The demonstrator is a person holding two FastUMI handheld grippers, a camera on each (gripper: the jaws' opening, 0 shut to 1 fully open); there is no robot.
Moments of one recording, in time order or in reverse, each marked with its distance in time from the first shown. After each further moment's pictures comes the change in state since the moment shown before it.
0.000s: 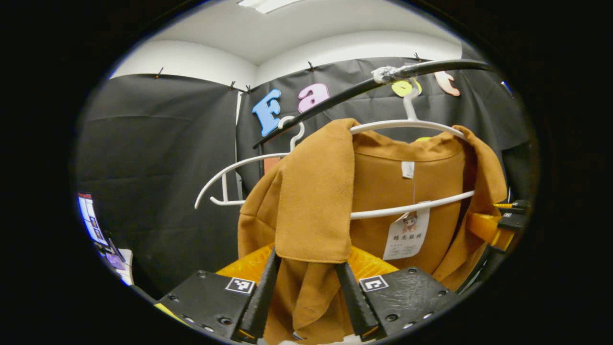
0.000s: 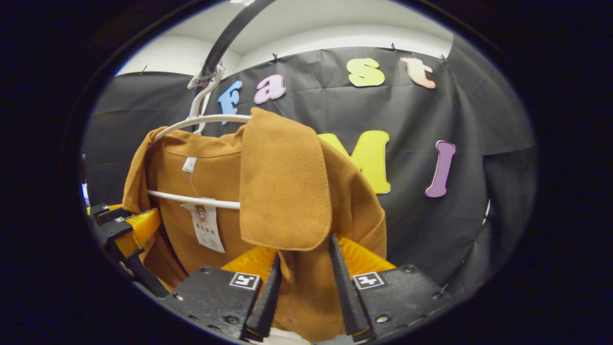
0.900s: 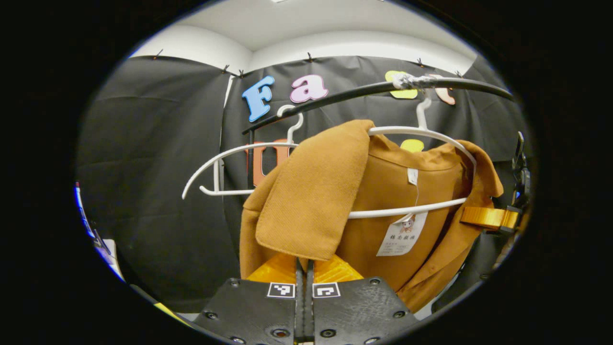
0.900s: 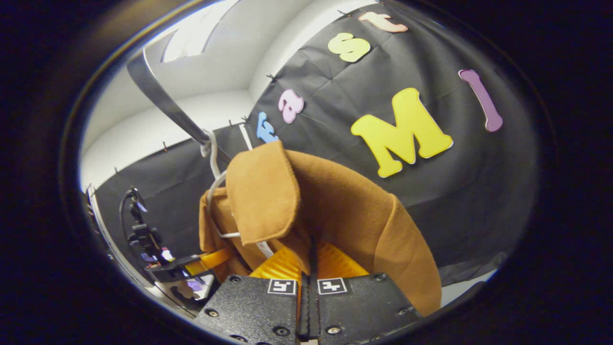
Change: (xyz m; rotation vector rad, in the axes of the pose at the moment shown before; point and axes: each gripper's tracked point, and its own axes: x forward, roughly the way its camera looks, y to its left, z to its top) left arm -0.004 0.006 0.009 -0.081 0.052 -0.143; right arm -0.022 0.034 0.028 0.458 0.005 0.570
